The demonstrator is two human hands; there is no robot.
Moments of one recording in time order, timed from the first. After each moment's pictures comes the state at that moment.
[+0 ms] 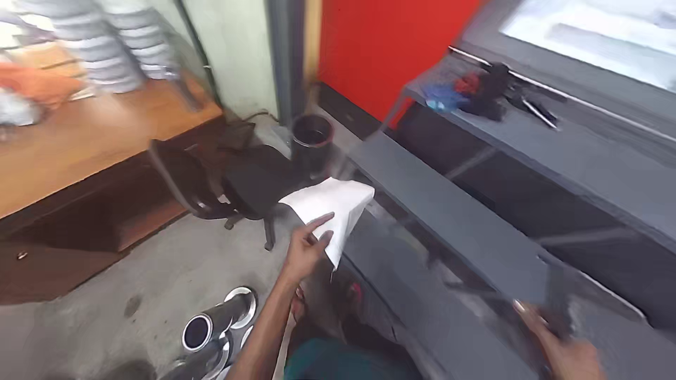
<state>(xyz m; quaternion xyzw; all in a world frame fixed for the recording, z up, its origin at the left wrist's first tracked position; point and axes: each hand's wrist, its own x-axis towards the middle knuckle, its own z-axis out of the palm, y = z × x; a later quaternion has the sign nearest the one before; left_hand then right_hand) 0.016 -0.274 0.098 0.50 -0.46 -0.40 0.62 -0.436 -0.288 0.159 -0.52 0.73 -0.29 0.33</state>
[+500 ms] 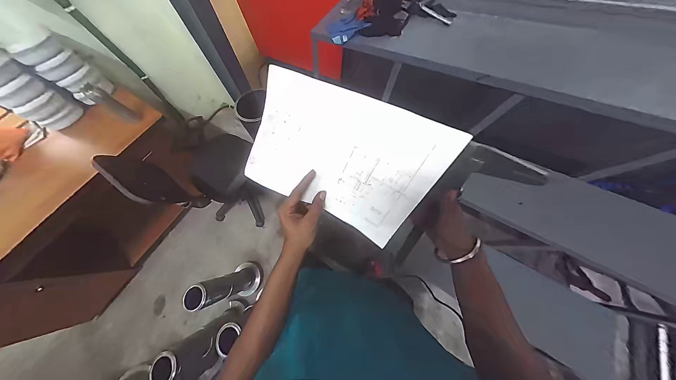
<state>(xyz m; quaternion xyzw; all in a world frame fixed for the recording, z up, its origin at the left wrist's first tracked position) -0.236 -0.233 0.141 0.41 -0.47 -0.33 0.71 -0.512 -0.263 0.137 -0.44 0.41 -0.53 0.60</state>
